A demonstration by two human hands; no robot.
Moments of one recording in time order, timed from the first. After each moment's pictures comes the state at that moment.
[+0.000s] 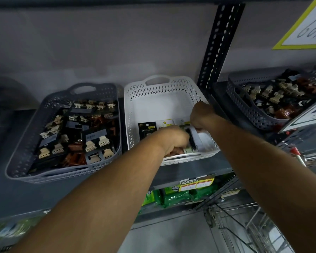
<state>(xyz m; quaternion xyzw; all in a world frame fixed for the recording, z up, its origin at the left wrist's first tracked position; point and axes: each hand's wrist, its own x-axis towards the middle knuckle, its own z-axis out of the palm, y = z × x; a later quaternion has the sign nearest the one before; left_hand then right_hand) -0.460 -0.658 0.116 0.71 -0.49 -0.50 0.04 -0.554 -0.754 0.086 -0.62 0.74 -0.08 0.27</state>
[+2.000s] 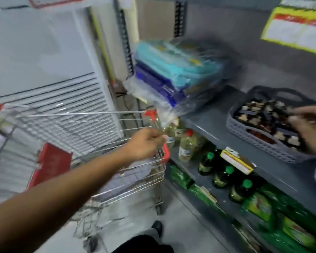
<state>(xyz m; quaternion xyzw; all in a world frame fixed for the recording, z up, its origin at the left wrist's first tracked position) -0.193 -0.187 0.128 0.85 -0.30 -0.20 0.38 -0.375 -0.575 0.164 -0.95 0.20 -0.22 0.13</state>
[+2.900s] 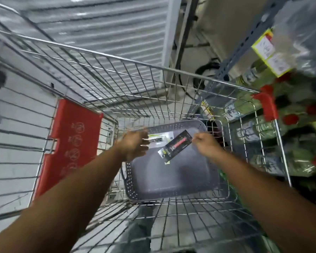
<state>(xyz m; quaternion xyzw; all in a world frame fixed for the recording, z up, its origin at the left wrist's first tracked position) 0.073 0.021 -0.203 0.57 0.30 -0.45 0.61 0.040 -0.227 -0.193 -0.86 0.22 0.28 0.36</state>
